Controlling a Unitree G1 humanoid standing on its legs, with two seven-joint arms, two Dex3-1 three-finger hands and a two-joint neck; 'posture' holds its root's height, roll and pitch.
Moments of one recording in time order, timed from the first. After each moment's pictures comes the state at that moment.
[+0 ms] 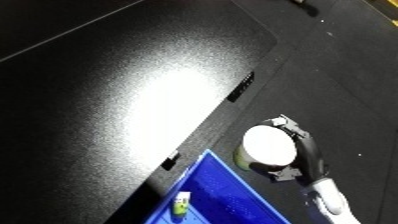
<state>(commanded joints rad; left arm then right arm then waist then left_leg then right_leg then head) -0.07 0.30 -0.12 1.16 -0.80 -0.17 -0.33 0.05 -0.68 -0.31 0.31 0.68 -0.41 0.02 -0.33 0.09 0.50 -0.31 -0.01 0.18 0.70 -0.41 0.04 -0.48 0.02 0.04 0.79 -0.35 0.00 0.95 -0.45</state>
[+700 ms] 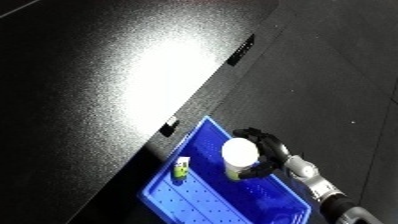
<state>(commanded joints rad) -0.12 0.34 -0.17 1.16 -0.76 -0.11 -0.34 -0.08 -0.74 -0.05 0.85 0.60 -0.28 0.15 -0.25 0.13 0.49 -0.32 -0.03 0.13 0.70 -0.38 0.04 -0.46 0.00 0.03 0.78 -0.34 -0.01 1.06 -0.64</state>
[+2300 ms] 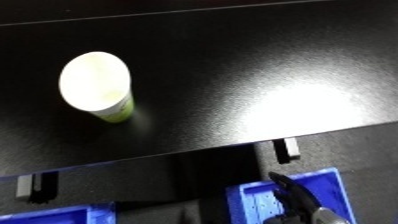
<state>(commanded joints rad) -0.18 0.36 -0.20 1.16 -0.61 -0.06 -0.27 -0.27 -0.45 0.23 0.98 0.59 0.03 0.22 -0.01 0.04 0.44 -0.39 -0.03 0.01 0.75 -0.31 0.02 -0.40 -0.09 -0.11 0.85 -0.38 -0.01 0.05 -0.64</state>
